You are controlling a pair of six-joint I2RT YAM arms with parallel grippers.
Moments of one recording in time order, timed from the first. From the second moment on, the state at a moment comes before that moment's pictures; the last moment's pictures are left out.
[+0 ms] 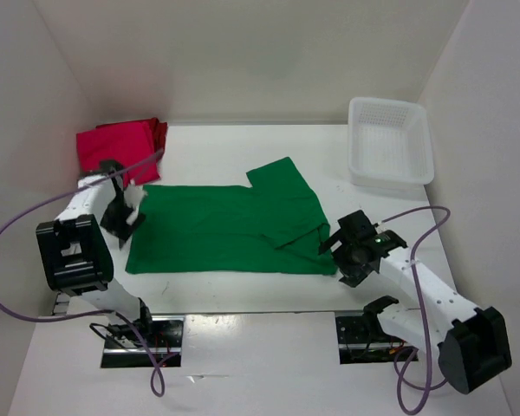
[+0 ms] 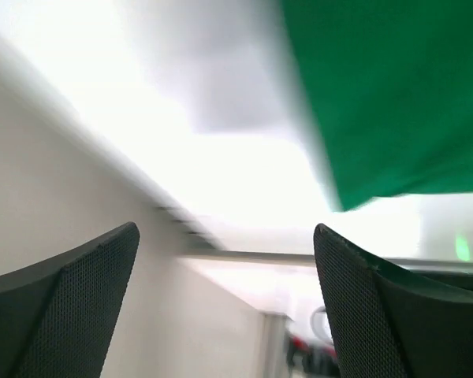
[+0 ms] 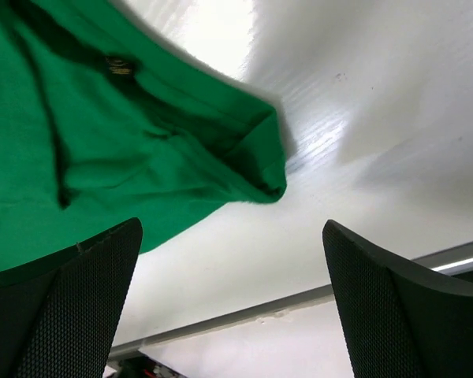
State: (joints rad) left arm 0.24 1.64 1.05 -0.99 -0.27 0.63; right arm 0.41 1.00 0.57 -0.81 0.06 1.29
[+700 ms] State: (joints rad) left arm -0.92 1.72 1.22 -0.60 -0.07 0.83; right arm 0.11 0.90 0.78 -0.85 0.19 1.12
